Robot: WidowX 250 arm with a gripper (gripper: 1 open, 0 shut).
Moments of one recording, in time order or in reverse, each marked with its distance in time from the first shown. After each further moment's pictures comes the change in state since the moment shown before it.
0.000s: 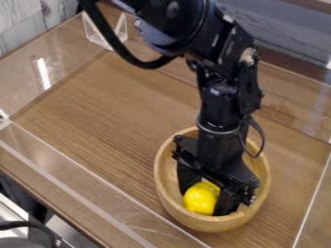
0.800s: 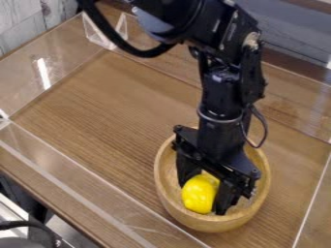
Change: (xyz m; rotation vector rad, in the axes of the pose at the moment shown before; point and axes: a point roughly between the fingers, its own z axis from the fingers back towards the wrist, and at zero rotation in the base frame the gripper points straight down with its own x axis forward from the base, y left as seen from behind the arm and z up) arm -0.004 0.001 0.013 0.011 0.016 -0.019
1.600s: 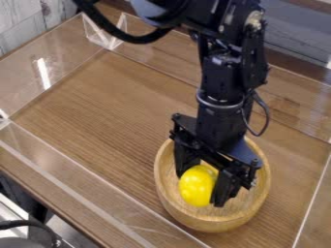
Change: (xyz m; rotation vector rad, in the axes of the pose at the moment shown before) arm -0.004 0.002 0.018 0.002 0.001 -0.003
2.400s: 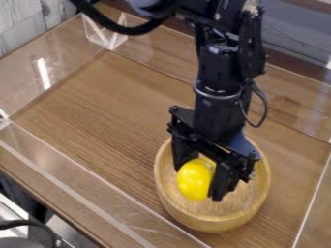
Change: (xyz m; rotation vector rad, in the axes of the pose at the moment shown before) arm -0.002 0.004 0.007 -0.004 0.001 -0.002
